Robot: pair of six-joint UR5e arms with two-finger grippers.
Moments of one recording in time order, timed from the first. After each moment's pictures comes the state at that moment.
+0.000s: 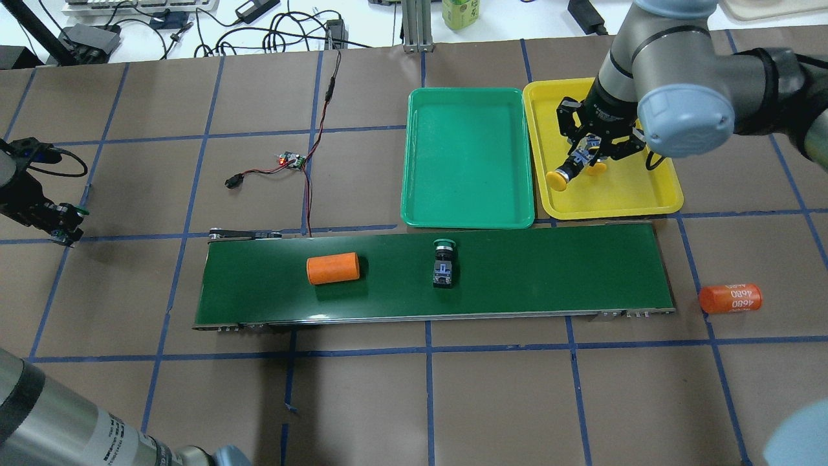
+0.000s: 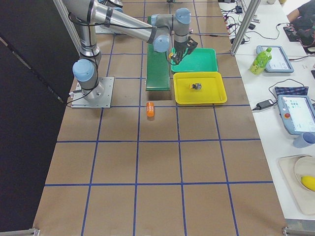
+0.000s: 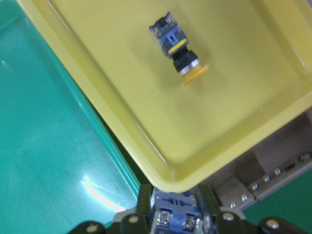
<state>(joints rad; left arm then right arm) -0.89 -2.09 -1.61 -1.11 1.66 0.80 1.49 -1.25 1.63 -2.01 -1.56 0.46</state>
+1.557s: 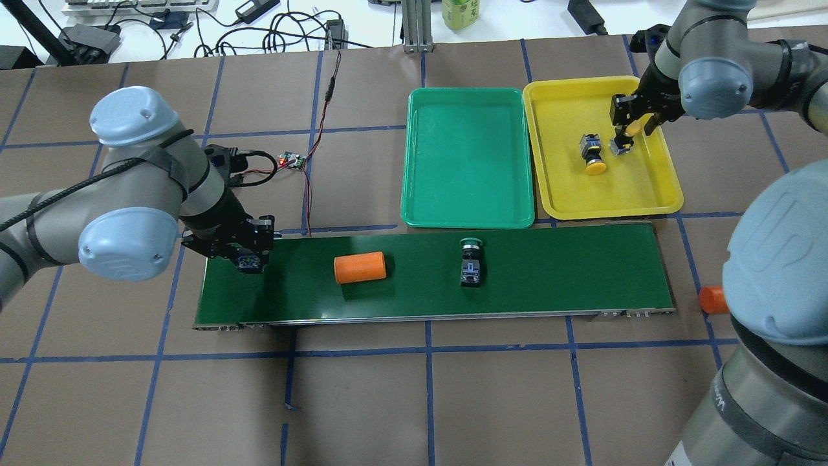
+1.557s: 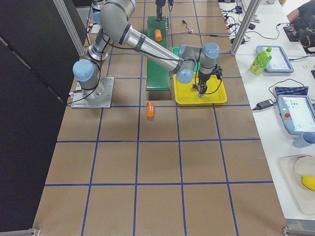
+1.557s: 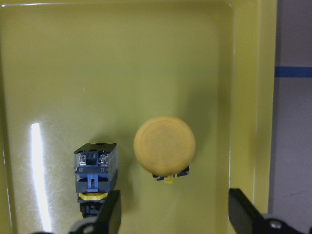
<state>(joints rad) -1.55 -1.65 -2.04 -1.17 1.55 -0.07 1.33 -1.02 1.47 -2.08 -1.55 -0.26</state>
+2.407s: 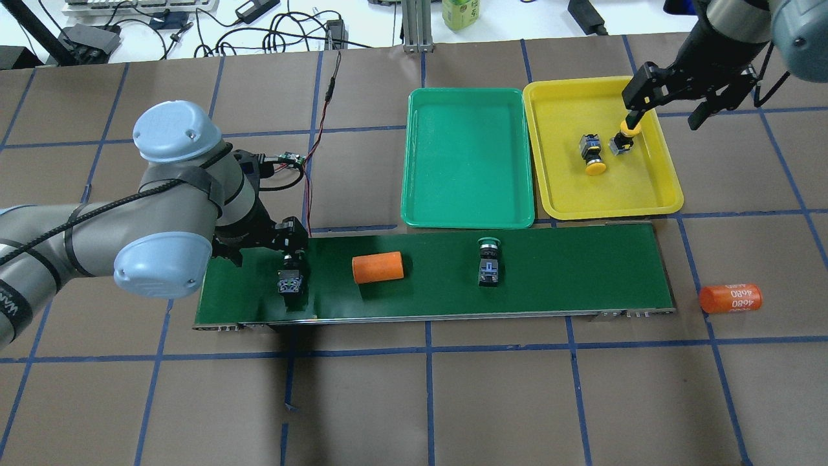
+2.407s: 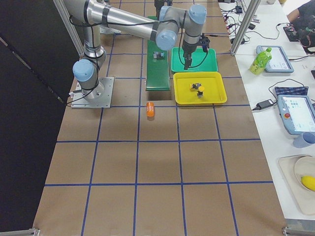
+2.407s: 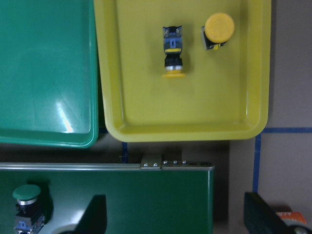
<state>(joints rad) -1.56 -1.62 -2.00 -1.14 1.60 -0.07 1.37 -1.46 1.58 -1.67 -1.50 -0.19</state>
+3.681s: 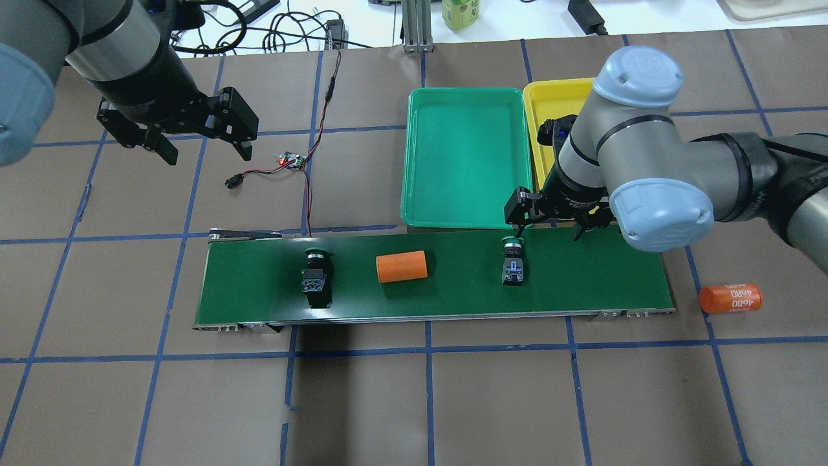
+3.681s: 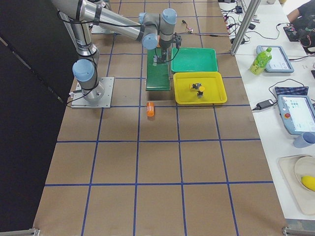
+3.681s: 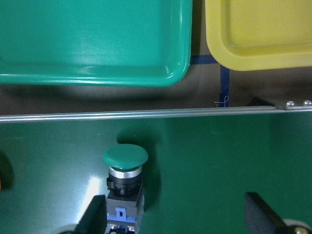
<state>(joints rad) -1.55 -1.54 -1.57 -1.57 1.57 0.00 1.61 -1.46 1.95 -1.97 -1.45 0.09</state>
